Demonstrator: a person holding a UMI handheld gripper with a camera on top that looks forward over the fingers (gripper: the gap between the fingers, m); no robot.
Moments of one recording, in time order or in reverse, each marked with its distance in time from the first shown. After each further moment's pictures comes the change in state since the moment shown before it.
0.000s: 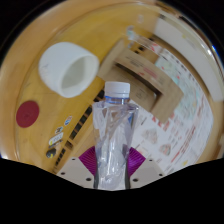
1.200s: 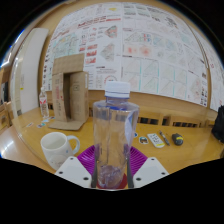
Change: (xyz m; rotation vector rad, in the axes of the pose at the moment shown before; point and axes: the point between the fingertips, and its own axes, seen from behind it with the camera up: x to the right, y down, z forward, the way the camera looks) arm -0.139 -0.046 -0.024 0.133 -0.386 2.086
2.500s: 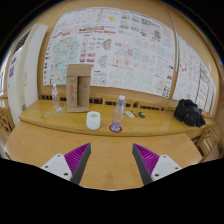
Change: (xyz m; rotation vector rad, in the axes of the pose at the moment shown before) arm -0.142 0.001 -0.384 -0.177 0.309 0.033
